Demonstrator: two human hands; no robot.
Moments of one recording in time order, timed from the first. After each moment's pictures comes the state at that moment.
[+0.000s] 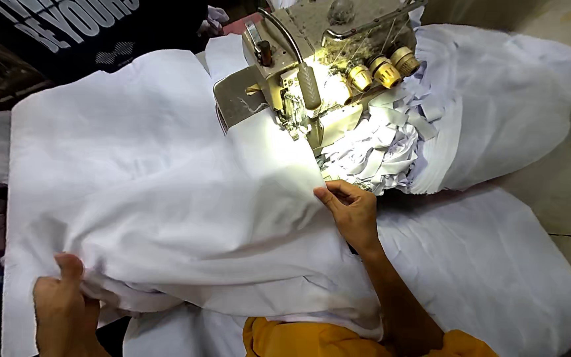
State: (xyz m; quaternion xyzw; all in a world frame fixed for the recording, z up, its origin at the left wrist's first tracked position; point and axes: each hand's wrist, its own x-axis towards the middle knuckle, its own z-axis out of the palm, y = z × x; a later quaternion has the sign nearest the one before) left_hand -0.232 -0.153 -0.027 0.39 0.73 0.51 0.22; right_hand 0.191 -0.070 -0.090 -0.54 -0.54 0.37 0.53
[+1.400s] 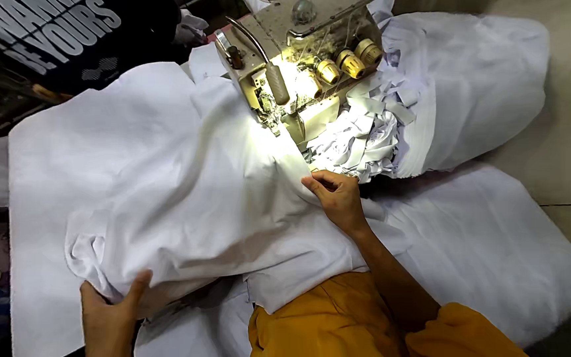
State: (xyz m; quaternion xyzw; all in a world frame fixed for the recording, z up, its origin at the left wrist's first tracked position) left_hand -0.195 -0.185 -0.034 0.46 0.81 0.33 0.15; right_hand 0.198 -0.064 -0.100 -0.55 -0.56 0.35 0.51
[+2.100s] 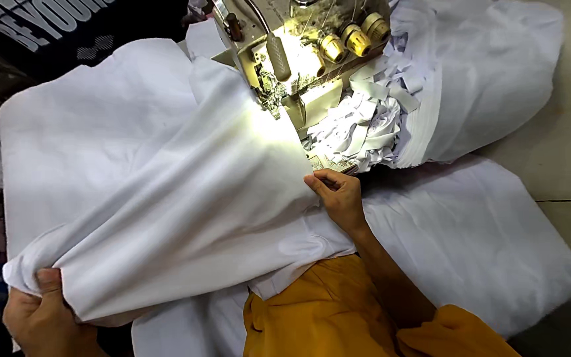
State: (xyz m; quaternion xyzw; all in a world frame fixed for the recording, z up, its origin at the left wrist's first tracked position) left_hand -0.241 -0.189 -0.023 0.43 0.73 0.51 0.17; right_hand 0.200 -0.088 -0.109 -0.54 -0.53 0.40 0.52
